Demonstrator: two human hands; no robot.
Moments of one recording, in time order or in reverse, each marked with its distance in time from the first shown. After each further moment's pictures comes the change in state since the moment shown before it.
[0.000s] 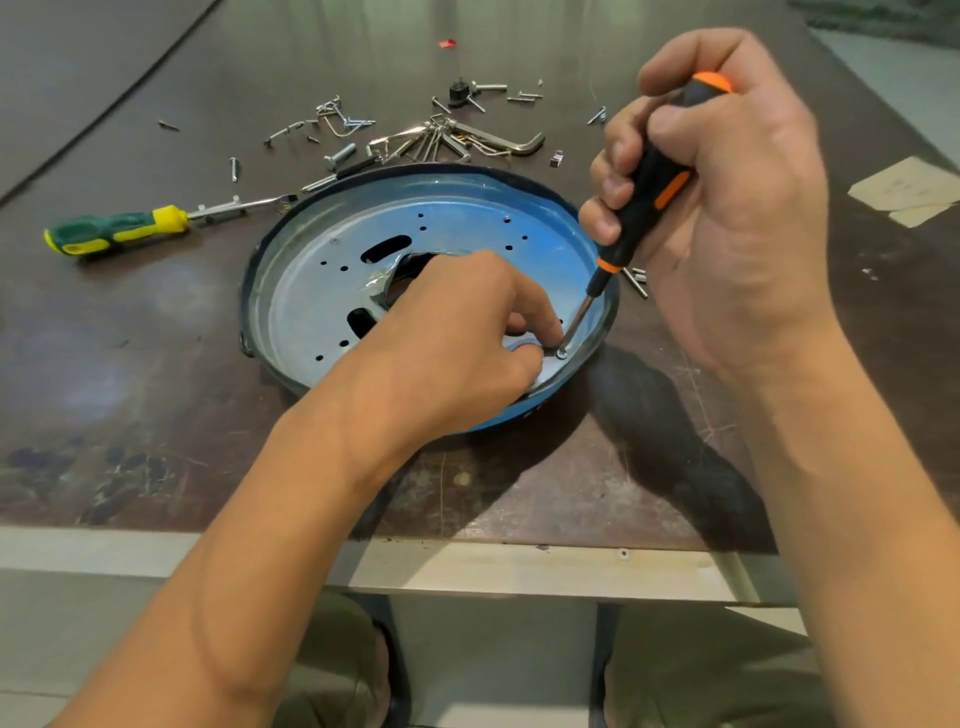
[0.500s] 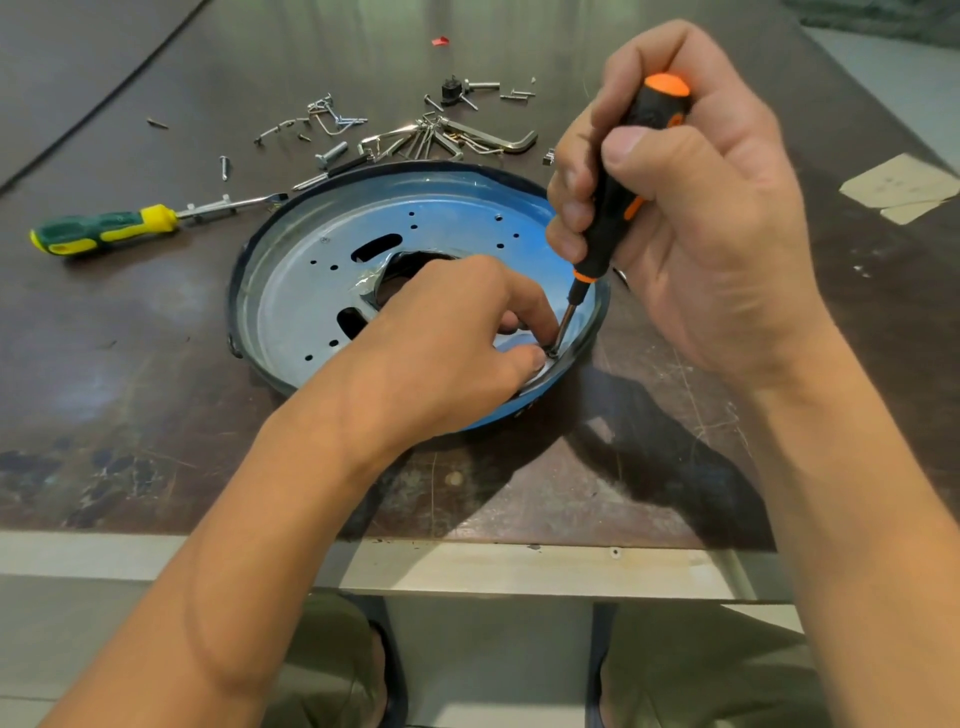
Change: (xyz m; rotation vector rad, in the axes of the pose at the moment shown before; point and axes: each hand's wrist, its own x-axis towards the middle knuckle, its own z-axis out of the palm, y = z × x) left_hand -0.001 -0.001 0.002 -0.006 -0.044 0.023; right_hand -0.006 -0.003 -0.003 -0.128 -0.267 -0.027
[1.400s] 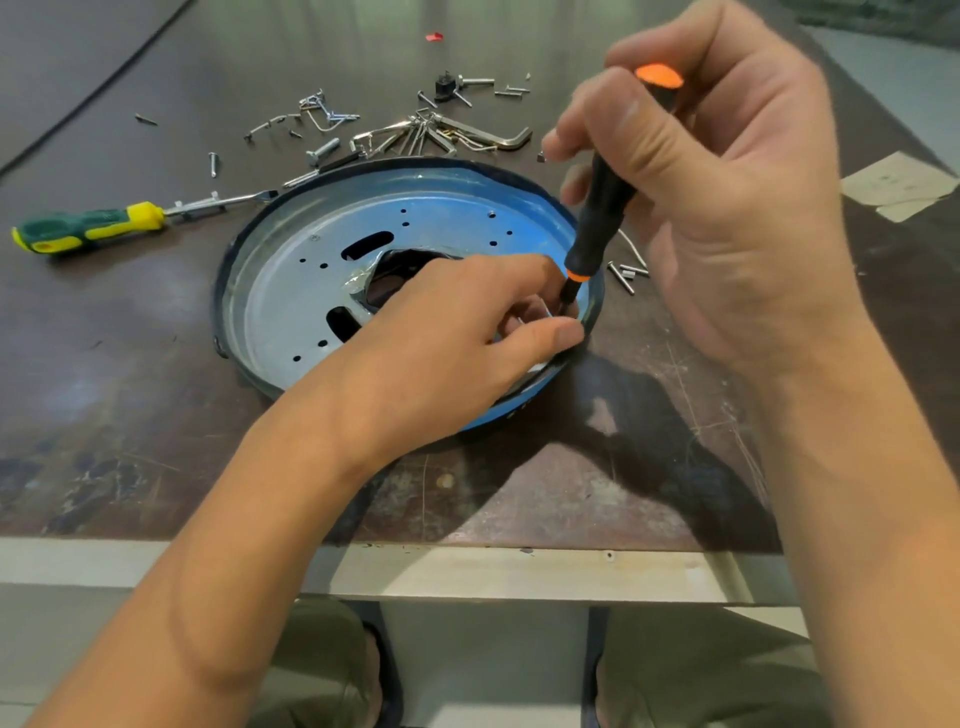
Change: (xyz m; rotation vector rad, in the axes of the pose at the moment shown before) left_hand -0.002 0.004 0.001 -0.153 0.040 0.111; right_hand 0.000 -0.006 -0.005 -0.089 0.156 -0.054
